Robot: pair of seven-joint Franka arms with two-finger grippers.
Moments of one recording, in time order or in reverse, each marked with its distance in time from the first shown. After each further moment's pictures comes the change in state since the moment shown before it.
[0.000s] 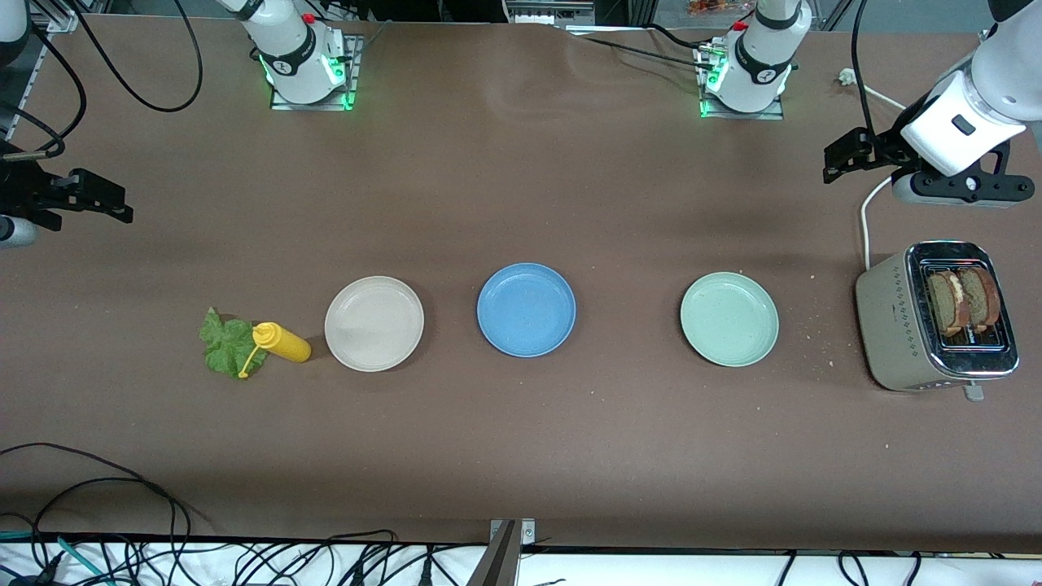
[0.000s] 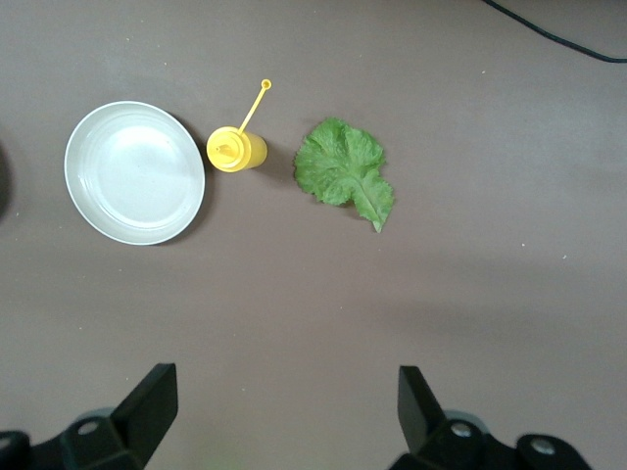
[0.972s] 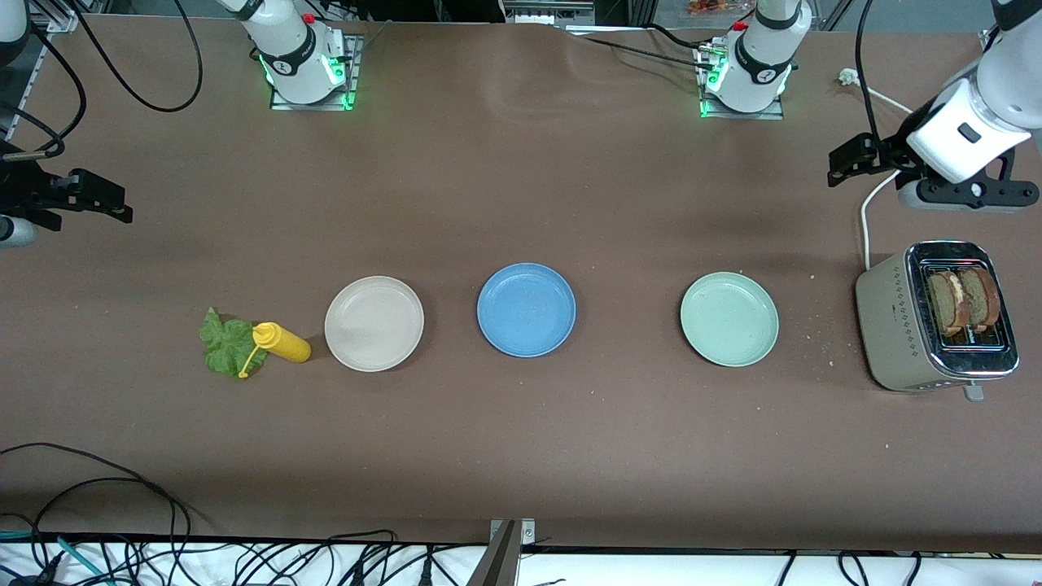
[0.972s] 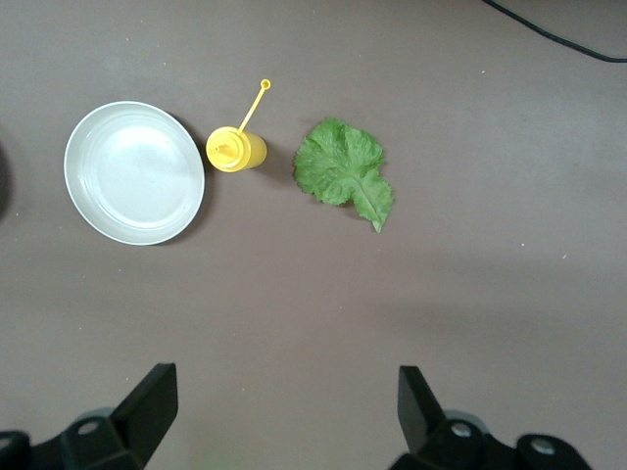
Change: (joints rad) left arm 0.011 0.017 0.014 0.000 0.004 -0.002 0.000; right arm -0.001 0.000 0.000 0.000 0.000 0.000 0.000
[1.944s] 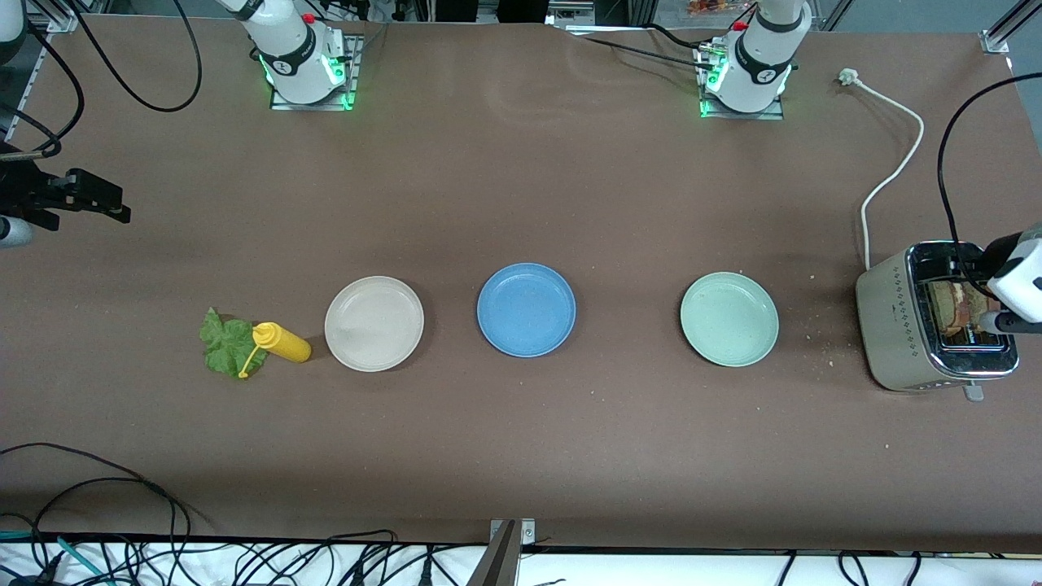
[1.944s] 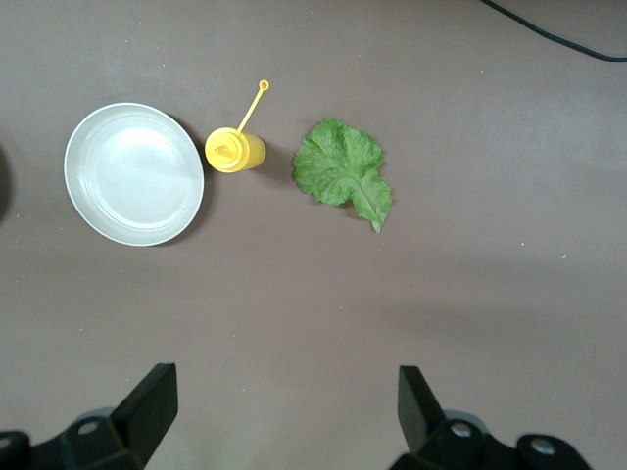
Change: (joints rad) left arm 0.216 0.369 0.017 0.148 0.206 0.169 0.215; right arm -0.003 0.000 -0.001 0.001 0.003 0.000 0.000
